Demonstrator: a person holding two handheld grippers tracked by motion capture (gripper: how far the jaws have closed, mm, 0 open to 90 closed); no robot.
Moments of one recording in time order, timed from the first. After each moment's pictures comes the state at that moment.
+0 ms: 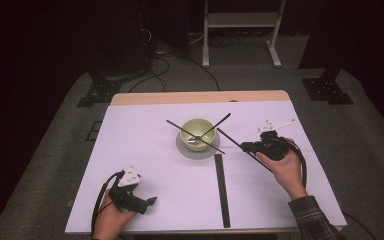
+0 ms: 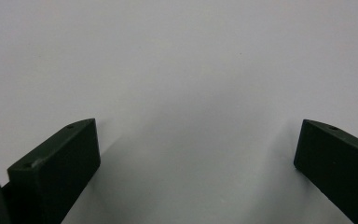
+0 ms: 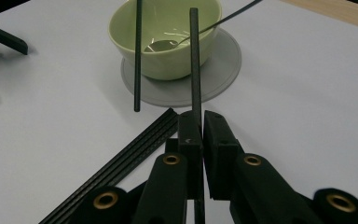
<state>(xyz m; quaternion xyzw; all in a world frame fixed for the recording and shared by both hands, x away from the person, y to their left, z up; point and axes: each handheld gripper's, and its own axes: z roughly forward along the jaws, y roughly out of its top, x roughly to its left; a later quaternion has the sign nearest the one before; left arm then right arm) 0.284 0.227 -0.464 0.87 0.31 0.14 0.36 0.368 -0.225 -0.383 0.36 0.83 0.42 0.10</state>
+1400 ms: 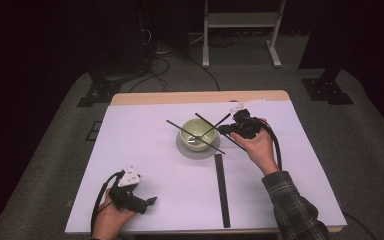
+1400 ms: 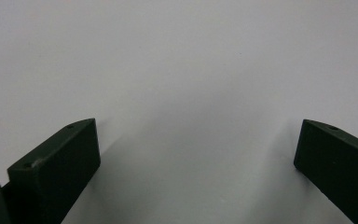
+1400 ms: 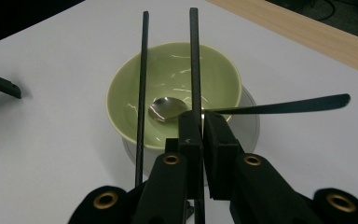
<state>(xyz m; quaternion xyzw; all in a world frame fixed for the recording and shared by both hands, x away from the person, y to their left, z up) 0.284 0.227 -0.465 0.87 0.31 0.14 0.36 0.424 -0.161 -0.363 0.34 0.83 0.42 0.10</state>
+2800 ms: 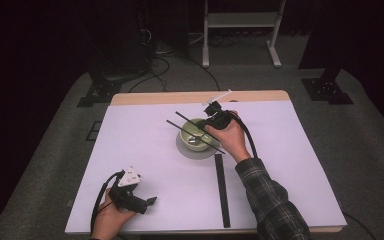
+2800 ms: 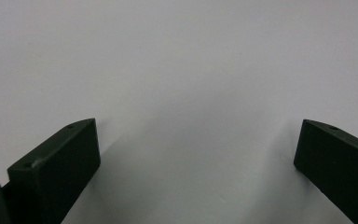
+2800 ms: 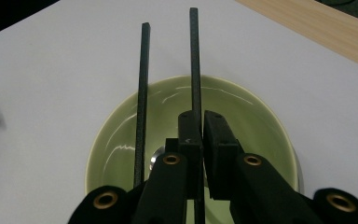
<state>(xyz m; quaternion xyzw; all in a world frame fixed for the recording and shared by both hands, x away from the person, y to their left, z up) 0.284 0.227 -0.464 0.87 0.31 0.14 0.36 0.473 -0.089 -0.379 0.34 0.85 0.39 0.07</state>
